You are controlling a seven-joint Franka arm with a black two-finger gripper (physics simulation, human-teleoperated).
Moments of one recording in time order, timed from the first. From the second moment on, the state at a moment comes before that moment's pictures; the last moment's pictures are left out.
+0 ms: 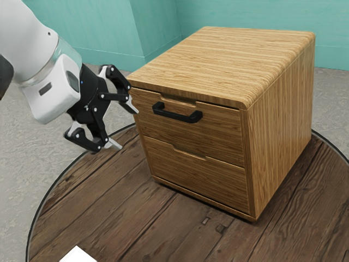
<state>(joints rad) -0.37 -0.52 0.15 -1.95 0.14 1.92 1.22</state>
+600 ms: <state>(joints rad) -0.36 -0.37 0.17 -1.88 0.15 2.04 1.20</state>
